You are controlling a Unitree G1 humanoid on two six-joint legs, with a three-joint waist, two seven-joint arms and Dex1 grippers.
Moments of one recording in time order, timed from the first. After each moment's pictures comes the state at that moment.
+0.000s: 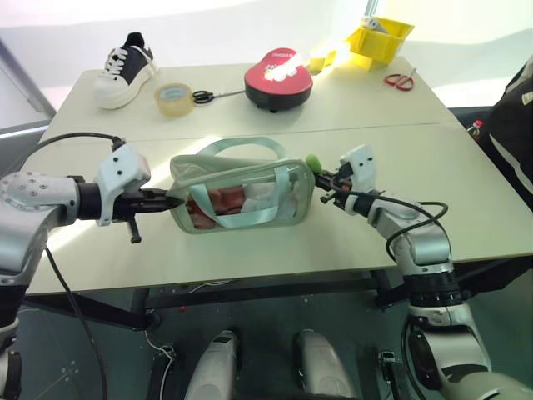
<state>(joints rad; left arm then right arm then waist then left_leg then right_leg) -0.40 1.04 0.07 -0.19 -0.42 0.56 -1.11 -0.57 -0.40 -0.03 0.05 0.27 0.57 0.57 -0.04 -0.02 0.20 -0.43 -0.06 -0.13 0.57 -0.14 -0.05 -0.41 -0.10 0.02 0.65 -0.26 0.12</state>
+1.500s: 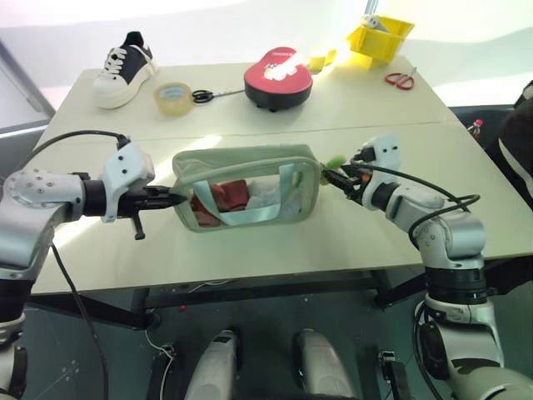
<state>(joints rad) -0.44 1.03 0.03 -0.15 -0.40 0.50 -1.11 -0.58 -0.42 -0.13 -0.09 0.44 0.92 0.36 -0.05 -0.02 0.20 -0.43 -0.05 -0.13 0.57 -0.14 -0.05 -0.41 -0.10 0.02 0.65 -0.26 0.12</state>
